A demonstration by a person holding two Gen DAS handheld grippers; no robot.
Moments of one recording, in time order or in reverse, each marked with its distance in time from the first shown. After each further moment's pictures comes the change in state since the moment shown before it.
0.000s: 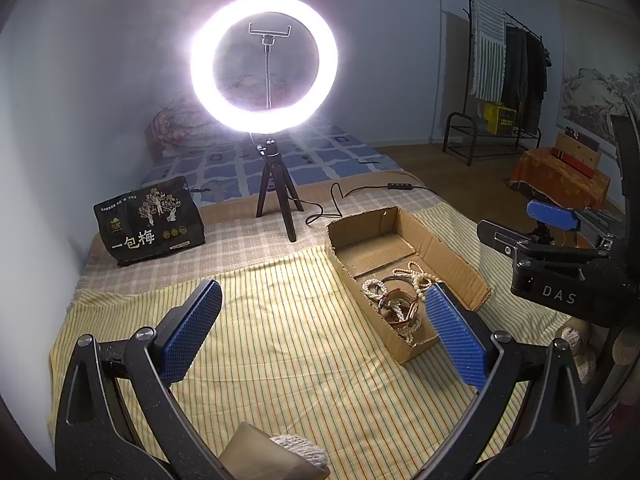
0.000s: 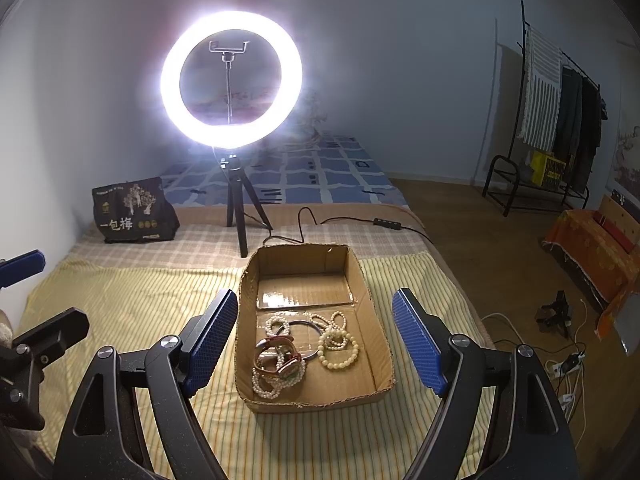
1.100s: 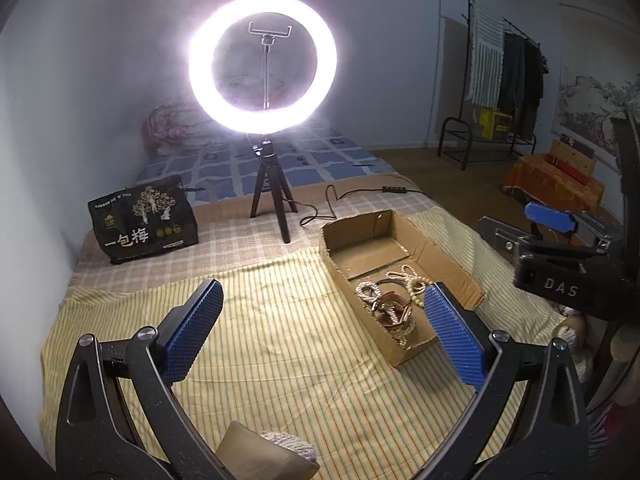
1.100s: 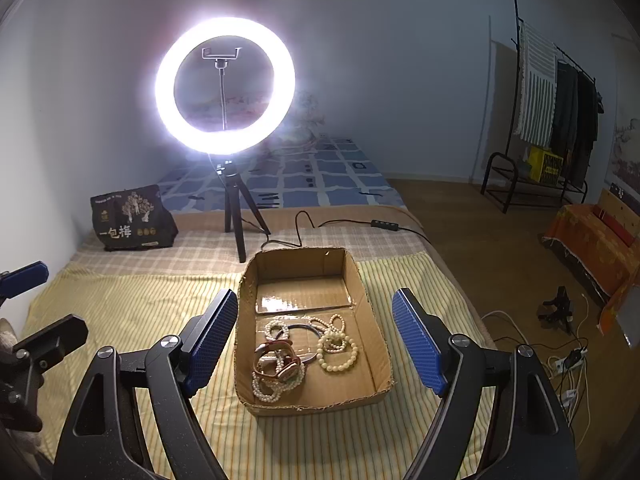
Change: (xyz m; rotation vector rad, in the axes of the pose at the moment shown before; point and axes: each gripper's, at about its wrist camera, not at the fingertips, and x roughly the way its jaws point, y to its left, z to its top) left arm 0.001 0.003 0.001 -0.029 -0.001 -0.019; right arm -0.003 -0.006 0.004 0.017 -0.011 0.001
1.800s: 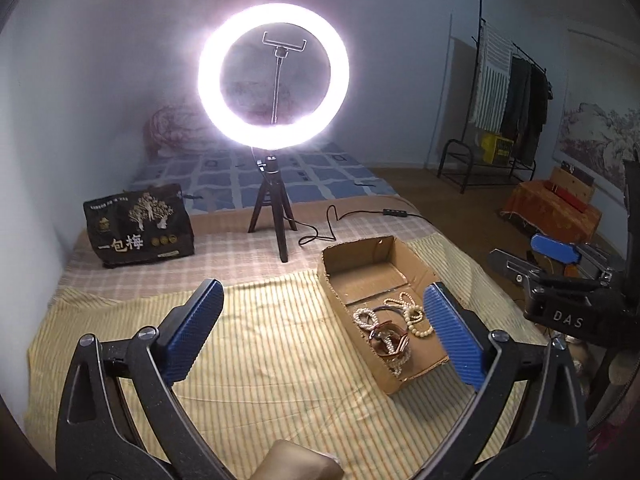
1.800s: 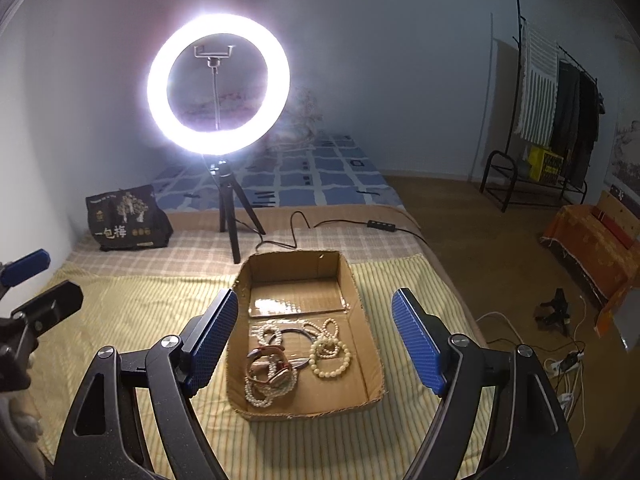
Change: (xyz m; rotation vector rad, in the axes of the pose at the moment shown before) left arm 0.009 0.014 0.016 -0.062 -0.052 -0.024; right arm 0.002 -0.003 0.009 0.001 0.019 -0.003
